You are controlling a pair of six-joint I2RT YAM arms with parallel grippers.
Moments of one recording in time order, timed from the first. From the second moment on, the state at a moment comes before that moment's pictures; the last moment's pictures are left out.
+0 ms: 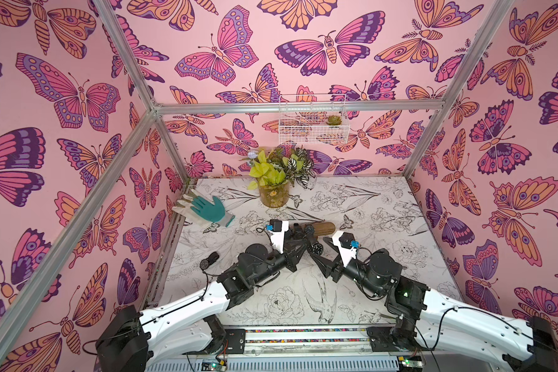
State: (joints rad) left arm -0.90 1.03 0.55 0.42 0.09 -0.62; right arm 1.03 0.83 0.55 0.20 0.16 0.10
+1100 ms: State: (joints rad) left arm -0.91 1.02 0.55 0.42 0.06 -0.59; right arm 1.03 0.87 0.57 0.19 0.15 0.16
